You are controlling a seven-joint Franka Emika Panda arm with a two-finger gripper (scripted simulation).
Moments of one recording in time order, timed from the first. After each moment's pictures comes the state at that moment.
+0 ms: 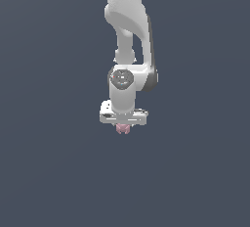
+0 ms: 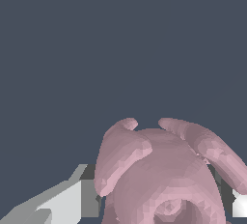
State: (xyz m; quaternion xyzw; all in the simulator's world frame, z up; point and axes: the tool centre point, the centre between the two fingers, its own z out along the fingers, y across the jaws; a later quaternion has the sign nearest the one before) arm 0.018 -0.008 0.074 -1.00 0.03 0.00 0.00
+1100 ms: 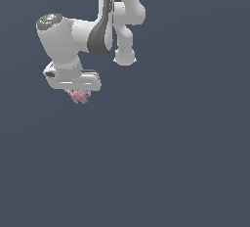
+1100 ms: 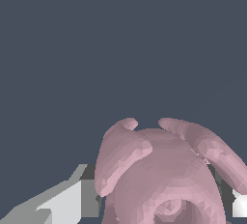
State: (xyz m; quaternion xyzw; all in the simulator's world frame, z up) arm -0.074 -0.199 0.192 -1.00 0.03 0.00 0.00
